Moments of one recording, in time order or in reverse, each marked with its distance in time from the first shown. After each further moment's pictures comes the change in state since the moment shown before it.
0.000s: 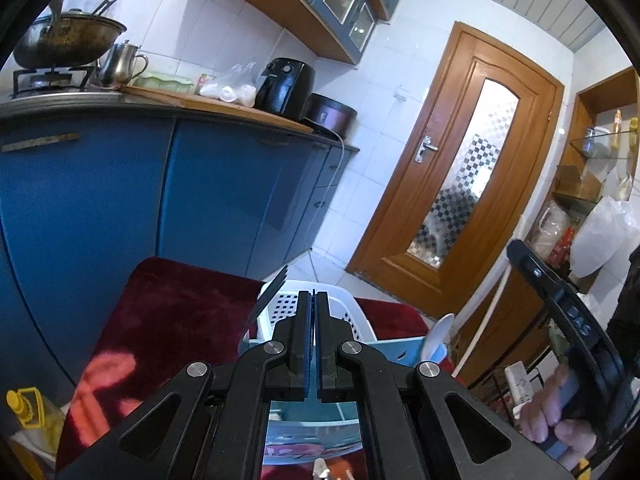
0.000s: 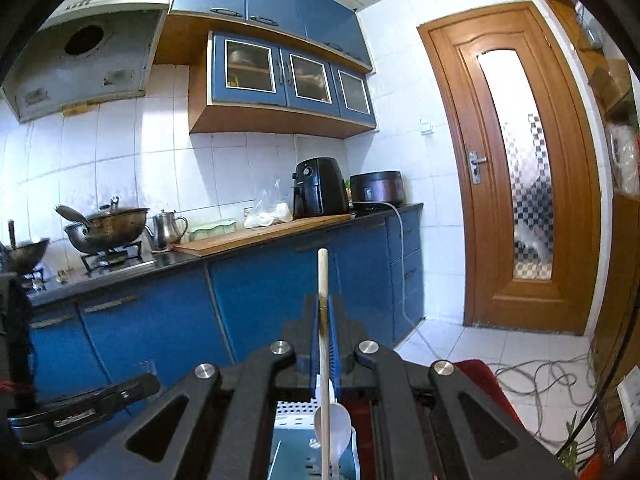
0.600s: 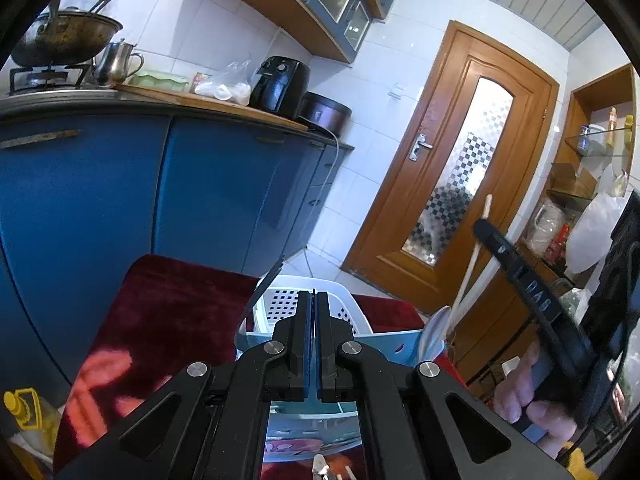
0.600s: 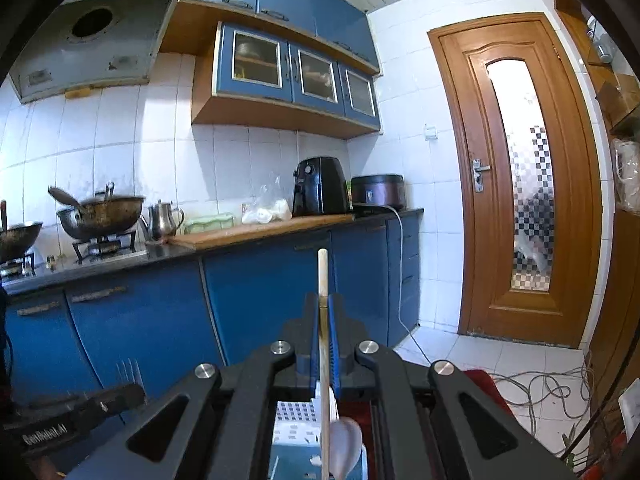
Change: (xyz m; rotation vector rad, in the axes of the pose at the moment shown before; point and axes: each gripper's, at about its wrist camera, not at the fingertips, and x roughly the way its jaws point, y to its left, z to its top) left arm -0.003 0.000 -0.005 0.011 -0.002 -0.019; right arm 0.020 0.011 -0.008 -0.041 0.011 -0.013
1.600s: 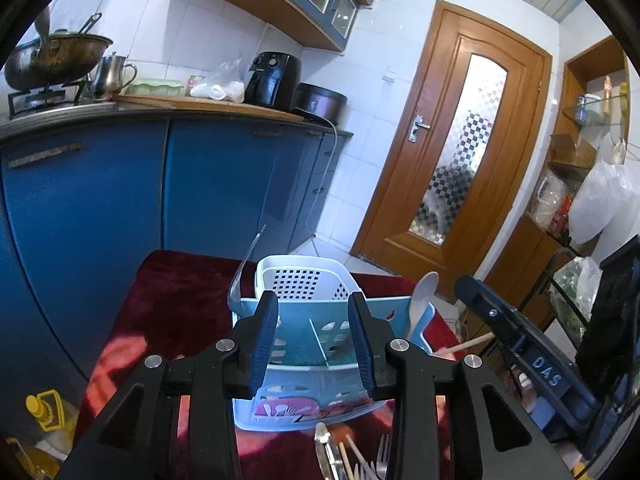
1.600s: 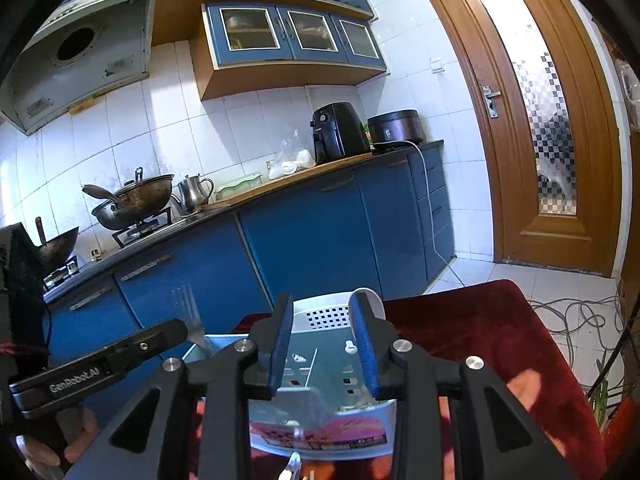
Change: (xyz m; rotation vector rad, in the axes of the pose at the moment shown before) left arm -0.025 -0.023 -0.012 0.082 0.041 0.049; right arm -0.049 -0.019 -0.034 0.165 0.183 0.149
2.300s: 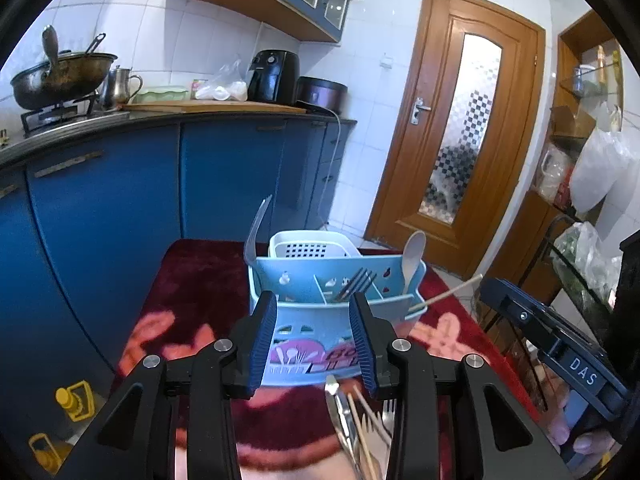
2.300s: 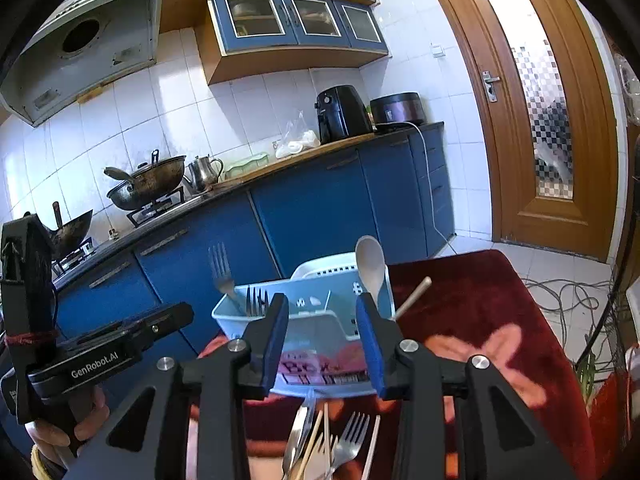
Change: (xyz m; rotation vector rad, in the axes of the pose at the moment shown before) left arm -0.047 -0.016 -0.023 0.069 0.037 0.062; right arm -0.057 0.011 -0.019 0.003 0.083 0.004
